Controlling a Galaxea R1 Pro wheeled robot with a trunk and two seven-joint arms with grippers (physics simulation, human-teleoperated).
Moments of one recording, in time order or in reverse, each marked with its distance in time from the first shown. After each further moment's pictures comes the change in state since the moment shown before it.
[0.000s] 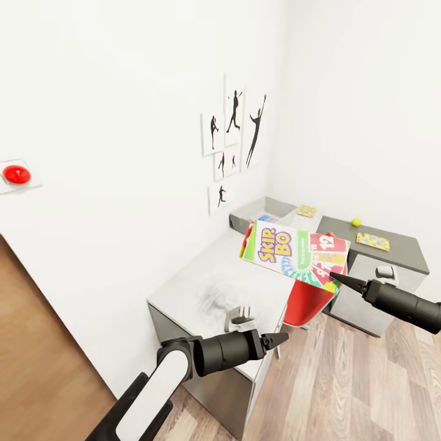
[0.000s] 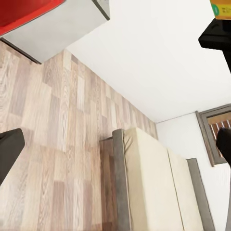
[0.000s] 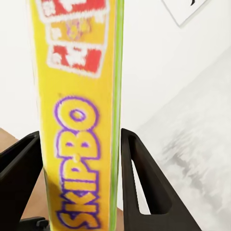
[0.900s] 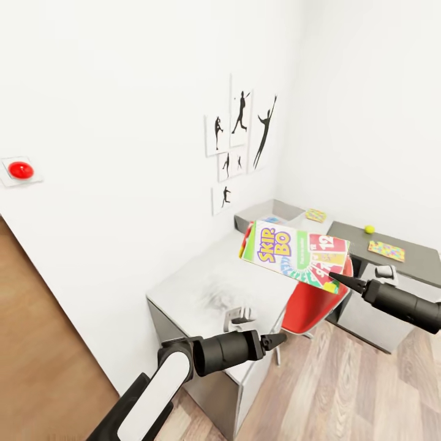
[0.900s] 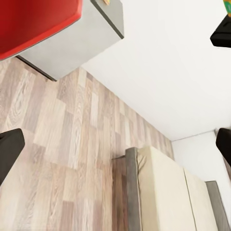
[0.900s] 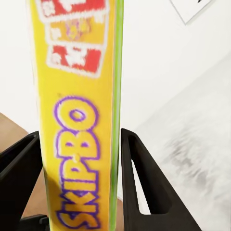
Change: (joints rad) left arm 0.002 -0.003 0.000 0.000 -0.061 -0.001 -0.002; right arm 0.000 0.003 0.002 -0.002 0.001 0.000 -0.001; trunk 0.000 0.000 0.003
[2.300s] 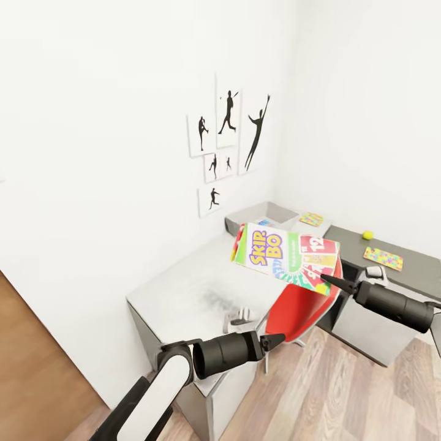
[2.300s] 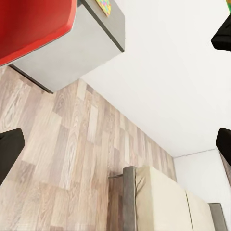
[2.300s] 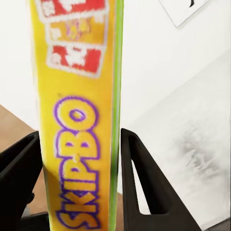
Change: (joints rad) left arm 0.015 0.000 -0.001 0.000 -0.005 -0.028 0.003; right arm 0.000 0.020 0.040 -0.017 0.005 -0.004 -0.004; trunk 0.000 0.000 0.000
